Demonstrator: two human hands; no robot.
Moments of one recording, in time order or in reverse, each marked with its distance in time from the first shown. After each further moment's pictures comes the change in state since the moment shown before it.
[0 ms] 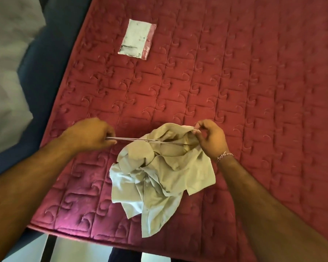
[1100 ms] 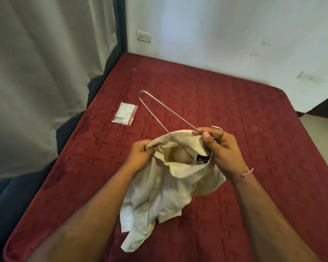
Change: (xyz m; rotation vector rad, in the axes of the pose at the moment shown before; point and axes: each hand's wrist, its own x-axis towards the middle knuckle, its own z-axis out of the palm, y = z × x) left_hand -0.090 0.244 -0.113 -1.196 0.603 0.166; right_hand -0.131 -0.249 -0.266 0.431 0.102 -0.296
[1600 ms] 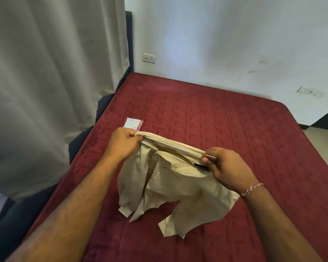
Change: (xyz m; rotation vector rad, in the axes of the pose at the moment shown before) left_hand 0.004 0.082 -0.081 0.317 0.195 -0.012; right_hand -0.021 -0.027 -0.013 -0.900 -0.188 -0.076
